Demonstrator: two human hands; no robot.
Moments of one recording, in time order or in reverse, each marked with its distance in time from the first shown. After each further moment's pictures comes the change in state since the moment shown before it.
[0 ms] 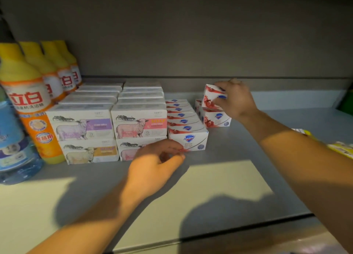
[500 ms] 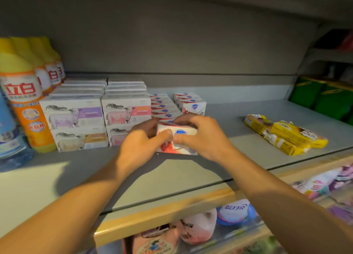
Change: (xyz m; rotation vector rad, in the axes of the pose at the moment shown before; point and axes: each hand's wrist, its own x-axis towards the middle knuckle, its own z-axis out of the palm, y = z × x) left_hand -0.011 0.012 -0.009 -0.232 -0.113 0.088; right_hand -0.163 -0.090 -0.042 0.555 -0.205 0.042
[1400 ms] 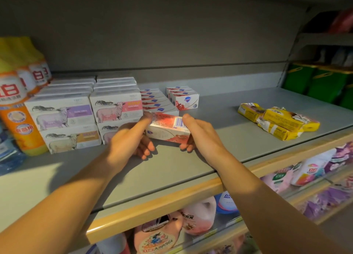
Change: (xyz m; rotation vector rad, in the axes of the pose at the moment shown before) left_hand 0.002 -0.008 -0.002 -0.318 0.001 -0.338; right_hand -0.022 0.024 0.019 0.440 0.102 0.354
